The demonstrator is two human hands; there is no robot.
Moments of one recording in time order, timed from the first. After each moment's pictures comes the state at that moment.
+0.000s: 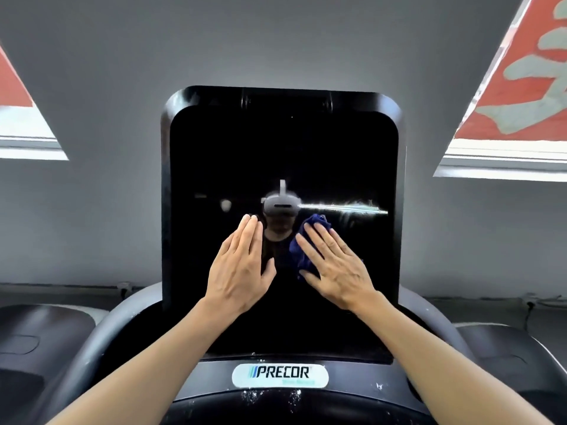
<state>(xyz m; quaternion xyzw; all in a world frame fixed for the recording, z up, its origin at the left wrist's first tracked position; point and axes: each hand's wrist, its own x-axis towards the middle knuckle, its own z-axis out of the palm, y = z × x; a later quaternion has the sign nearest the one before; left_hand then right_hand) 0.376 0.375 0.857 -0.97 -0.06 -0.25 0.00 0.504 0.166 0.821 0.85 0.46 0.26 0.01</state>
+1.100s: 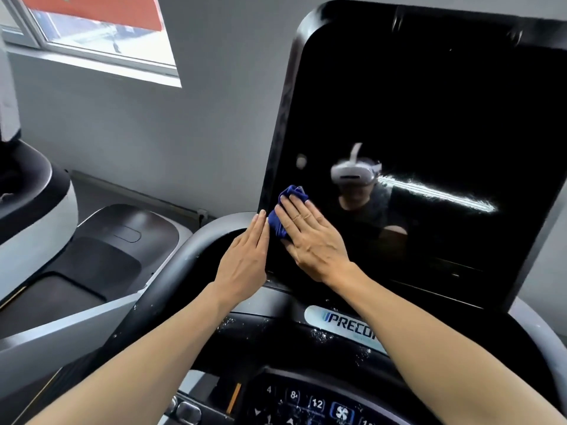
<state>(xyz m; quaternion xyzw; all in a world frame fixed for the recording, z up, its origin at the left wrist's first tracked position) 0.242 0.467 0.757 -0.98 -0.19 -0.10 -0.03 0.402 0.350 0.771 0.76 0.61 0.23 -0.03</state>
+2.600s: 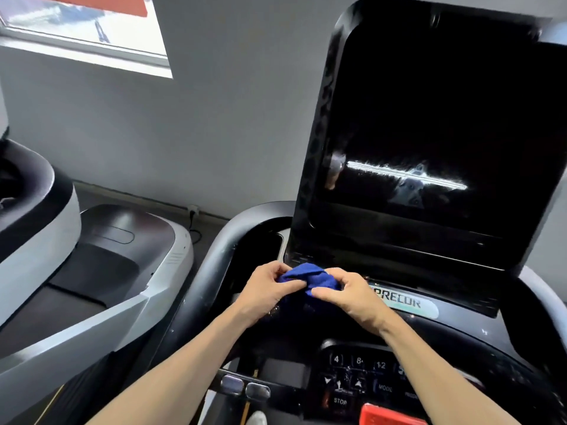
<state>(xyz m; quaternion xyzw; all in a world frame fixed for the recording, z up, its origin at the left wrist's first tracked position) 0.142 0.483 0.746 -0.72 -0.25 -0.04 -0.64 0.255 0.303 0.774 0.77 0.25 -0.34 -0.48</state>
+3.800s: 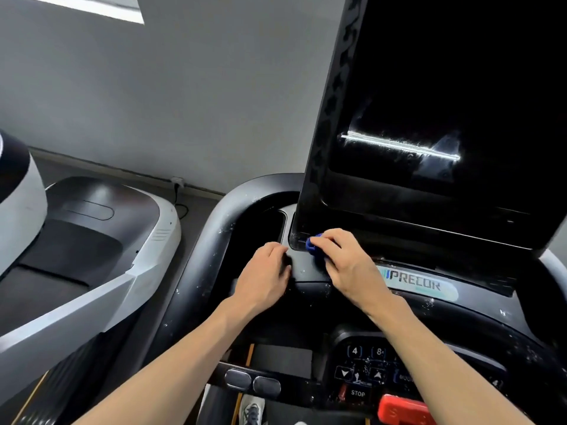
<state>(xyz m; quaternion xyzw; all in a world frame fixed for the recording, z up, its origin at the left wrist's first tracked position) 0.153 0.514 0.680 -0.93 -0.16 -0.06 -0.32 0.269 0.339 0.727 0.84 0.49 0.03 -0.24</state>
